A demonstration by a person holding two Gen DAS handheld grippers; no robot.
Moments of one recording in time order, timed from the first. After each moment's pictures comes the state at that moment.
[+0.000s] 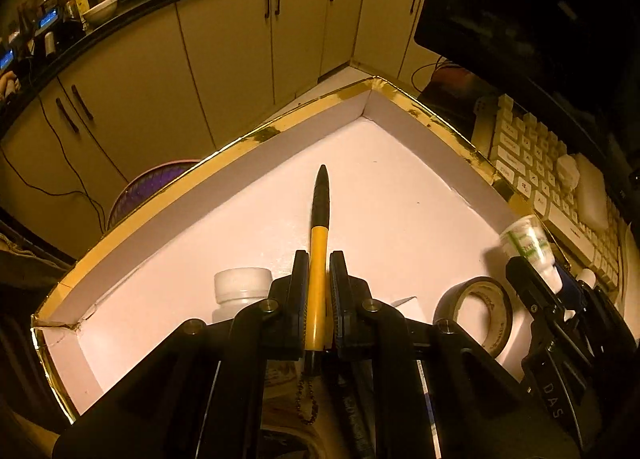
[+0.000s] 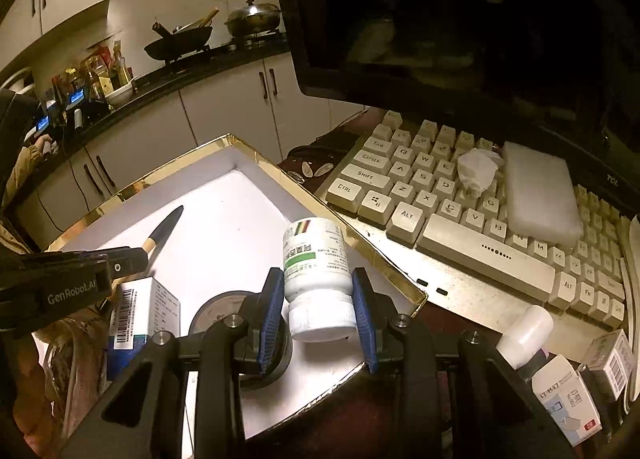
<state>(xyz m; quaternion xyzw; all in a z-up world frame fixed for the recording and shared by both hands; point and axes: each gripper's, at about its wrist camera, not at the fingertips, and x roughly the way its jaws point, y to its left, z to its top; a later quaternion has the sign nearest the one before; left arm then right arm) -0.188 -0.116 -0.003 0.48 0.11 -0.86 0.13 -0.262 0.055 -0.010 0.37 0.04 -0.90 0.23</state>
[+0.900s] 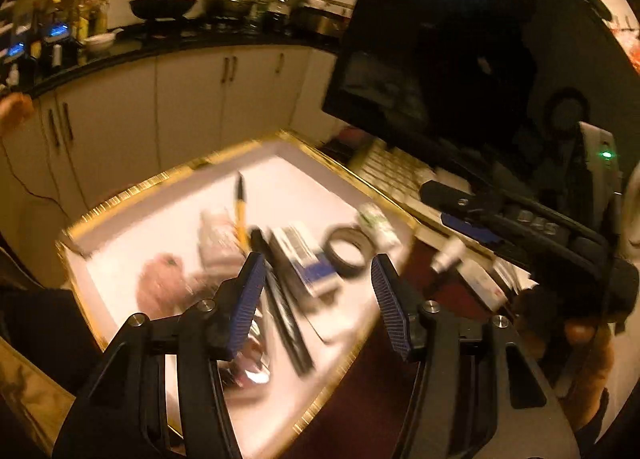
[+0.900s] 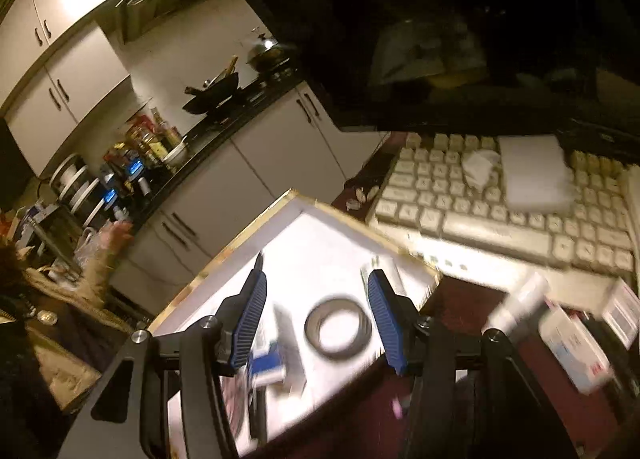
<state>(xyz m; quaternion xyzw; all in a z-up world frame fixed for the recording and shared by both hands) -0.040 -0.064 0.057 0.34 0.16 -0.93 0.02 -0.231 0.107 0.057 0.39 -0.13 -0.85 0.32</state>
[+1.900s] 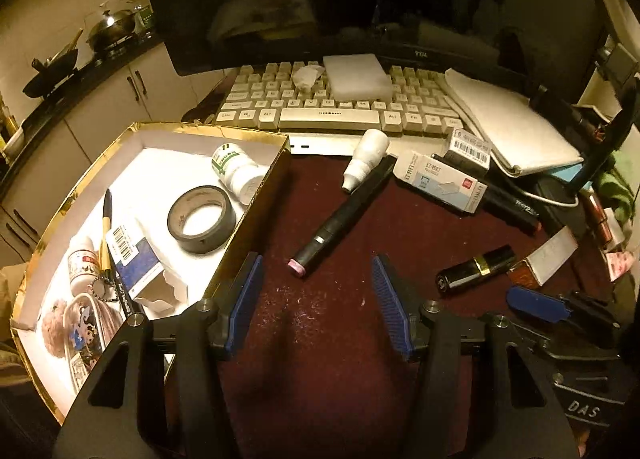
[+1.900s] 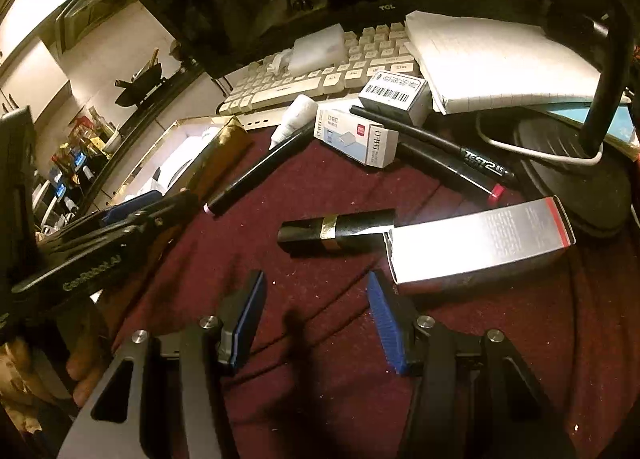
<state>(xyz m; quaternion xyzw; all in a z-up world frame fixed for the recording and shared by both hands) -0.098 0.082 0.015 0.43 -0.05 -0.90 -0.05 -0.133 0.265 -0.028 0.45 -0.14 -0.86 0.20</state>
